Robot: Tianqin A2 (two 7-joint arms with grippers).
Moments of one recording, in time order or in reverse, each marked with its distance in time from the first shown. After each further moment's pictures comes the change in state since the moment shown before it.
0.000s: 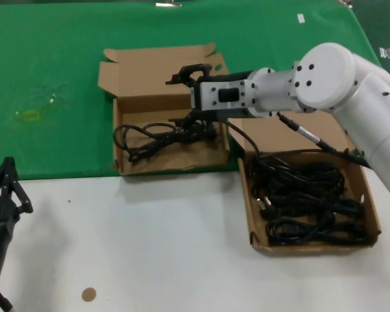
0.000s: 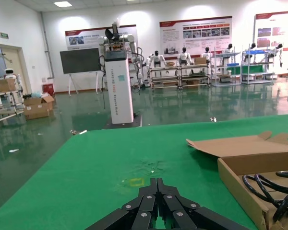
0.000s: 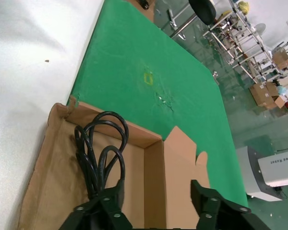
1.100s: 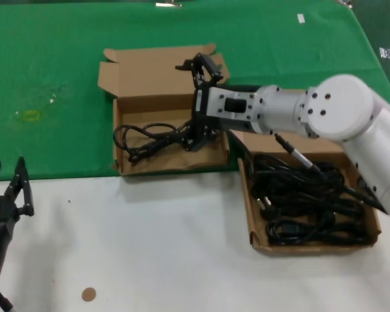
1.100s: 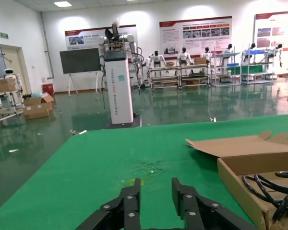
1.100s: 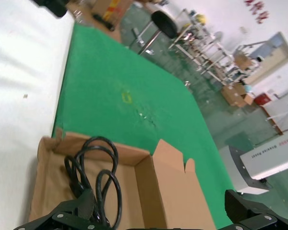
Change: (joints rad) left arm 0.000 0.000 0.000 0.000 0.000 0.000 0.000; right arm -0.149 0.043 0.076 0.163 0.061 0.078 0.074
